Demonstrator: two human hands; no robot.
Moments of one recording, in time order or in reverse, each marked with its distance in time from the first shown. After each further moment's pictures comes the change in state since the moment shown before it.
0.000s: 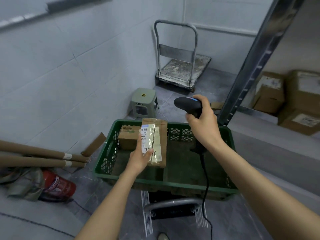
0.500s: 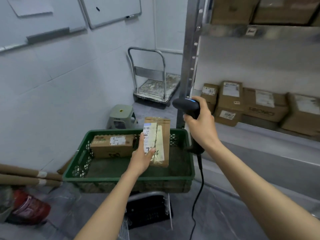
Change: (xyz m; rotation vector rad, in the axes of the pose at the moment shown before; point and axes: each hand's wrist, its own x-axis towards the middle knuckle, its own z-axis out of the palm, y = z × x) left_hand -0.090 0.126 0.111 0.009 0.015 0.181; right_hand -0.085 -0.009 -0.182 0.008 0.141 -0.066
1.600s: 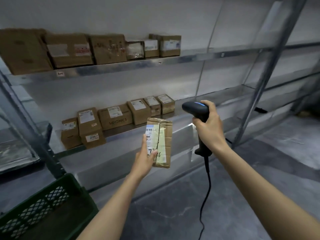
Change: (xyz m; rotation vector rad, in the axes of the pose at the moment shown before) left_hand -0.139 0.244 0.240 -0.080 -0.685 0.658; right_hand -0.226 -0.023 -0.315 -0.338 0.934 0.164
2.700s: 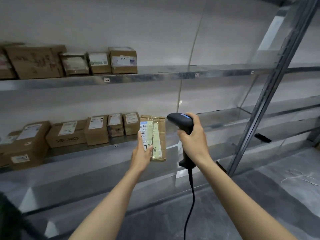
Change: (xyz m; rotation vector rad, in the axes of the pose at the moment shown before) left_hand 0.215 0.148 0.246 0.110 0.311 -0.063; right_hand 0.225 0.163 -0.165 0.117 -0.171 -0.025
